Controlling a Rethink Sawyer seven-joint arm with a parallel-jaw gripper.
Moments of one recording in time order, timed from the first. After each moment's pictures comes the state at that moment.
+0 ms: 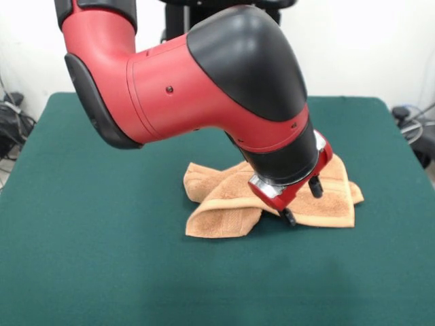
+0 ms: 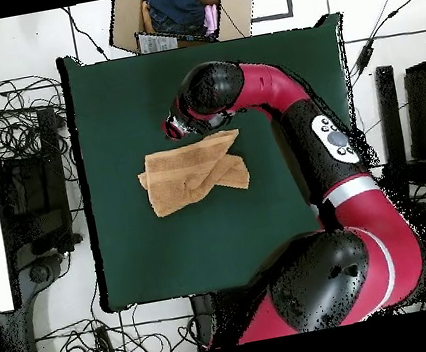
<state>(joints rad) -0.57 -0.29 0.68 1.22 -0.31 1.11 1.02</state>
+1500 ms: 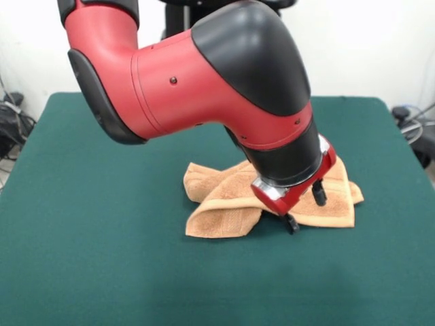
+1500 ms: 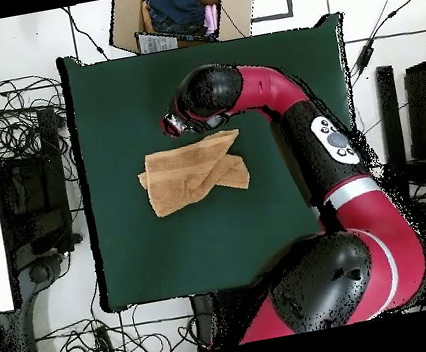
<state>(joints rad) -0.57 -0.31 0.68 1.25 -0.31 1.02 1.02</state>
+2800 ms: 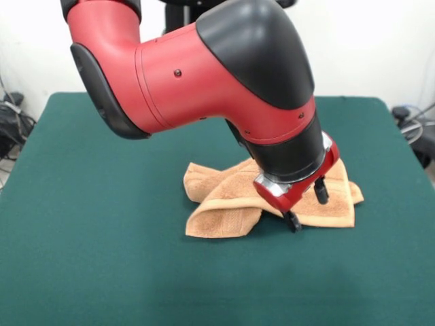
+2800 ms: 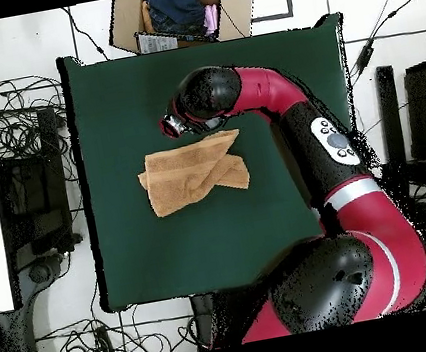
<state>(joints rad) -0.57 -0.32 0.68 1.27 -0.31 1.00 1.02</state>
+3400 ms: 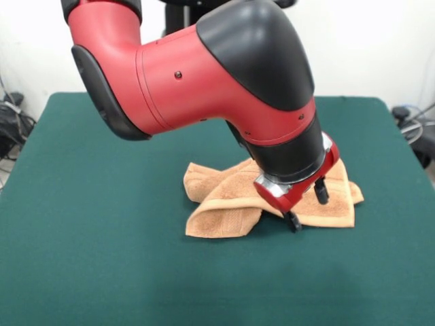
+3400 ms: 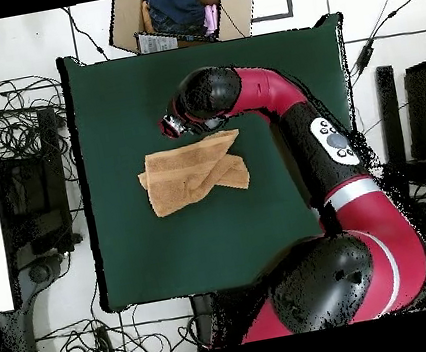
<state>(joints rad) -0.57 -0.32 0.68 1.27 -0.31 1.00 1.02</state>
